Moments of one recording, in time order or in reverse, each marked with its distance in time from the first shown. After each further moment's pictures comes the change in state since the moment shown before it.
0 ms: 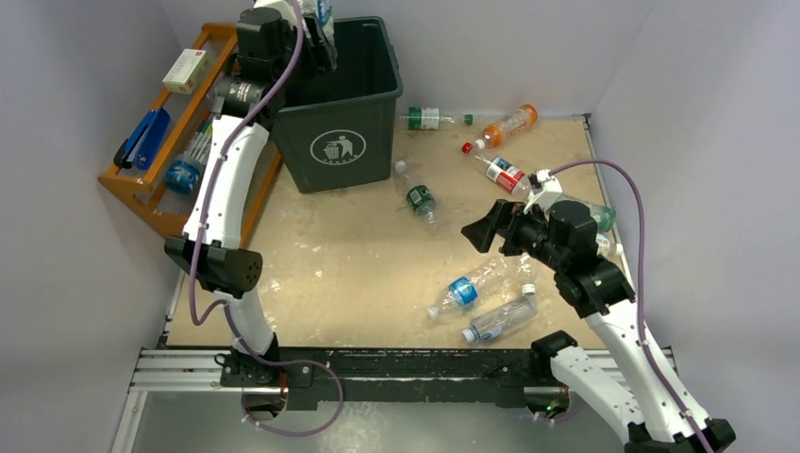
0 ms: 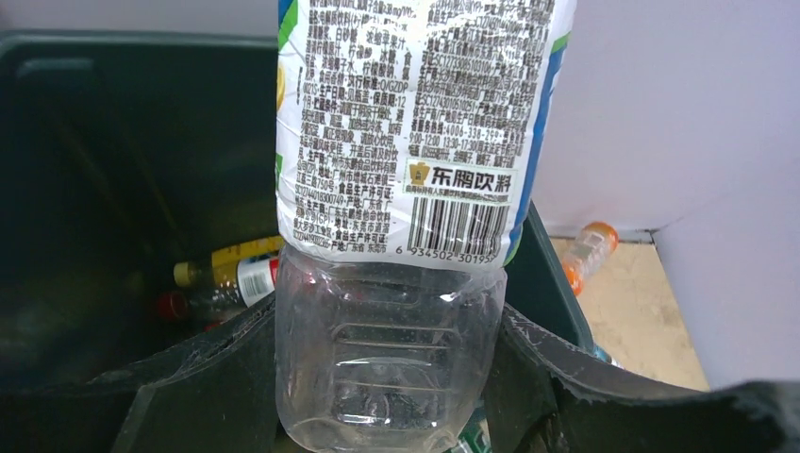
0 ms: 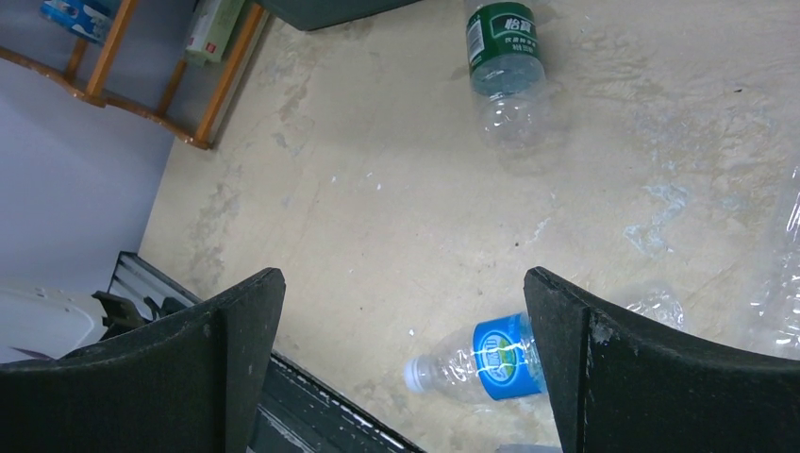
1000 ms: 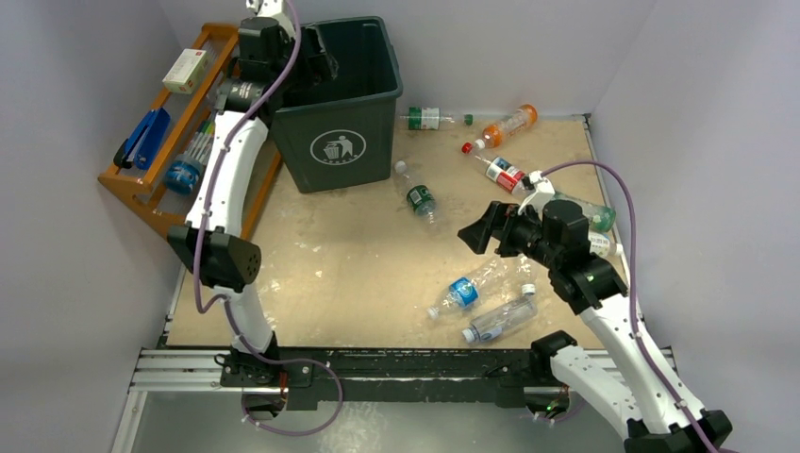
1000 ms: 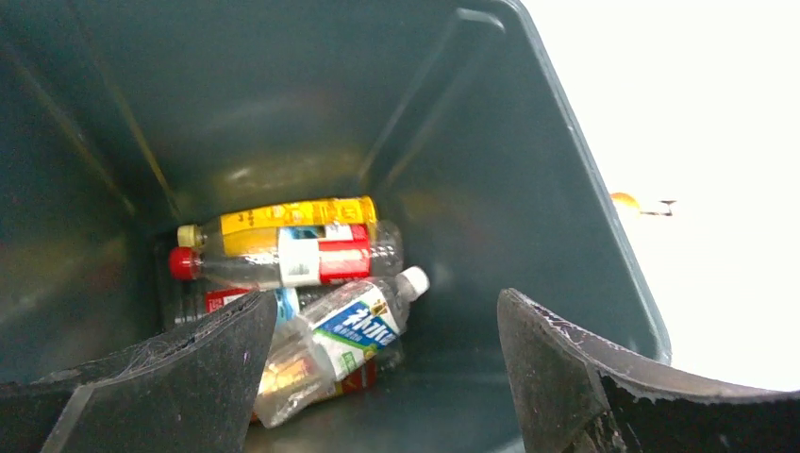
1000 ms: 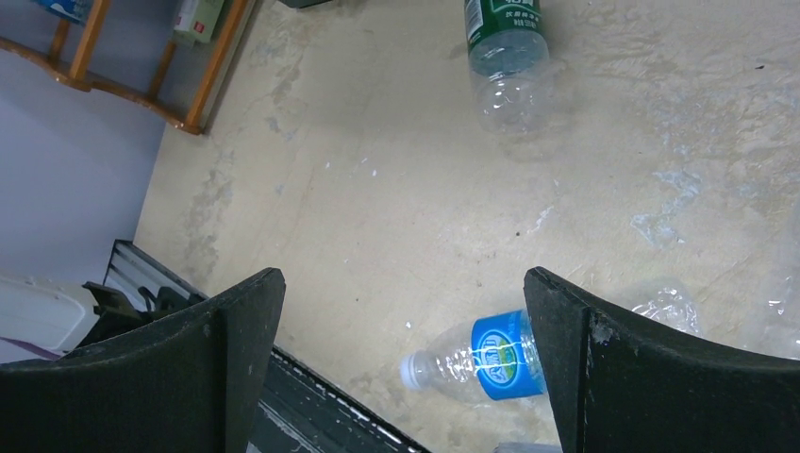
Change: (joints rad) left arm 0.094 0.079 -0.042 0.040 0.103 -0.017; right arm 0.000 0.027 -0.041 0.021 -0.022 0.001
